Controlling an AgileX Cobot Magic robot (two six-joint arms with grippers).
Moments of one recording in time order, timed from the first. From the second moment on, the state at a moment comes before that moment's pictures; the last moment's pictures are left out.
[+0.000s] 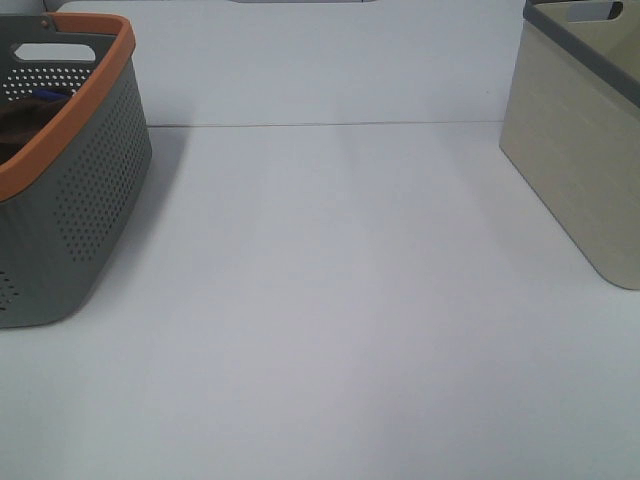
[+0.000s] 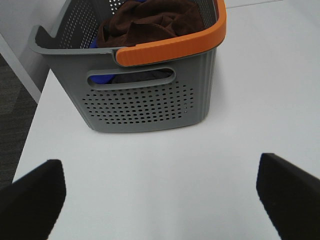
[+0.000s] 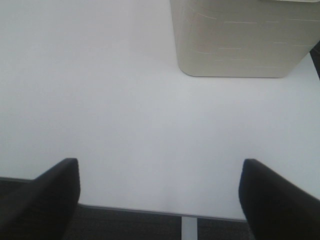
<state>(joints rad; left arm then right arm) 0.00 -0.01 -0.51 0.00 1.05 0.10 0.01 0.00 -0.50 0.03 1.06 -0.09</state>
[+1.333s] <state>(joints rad) 0.00 0.30 -0.76 -0.01 1.20 0.27 0.01 0.00 -0.50 0.03 1.06 -0.09</state>
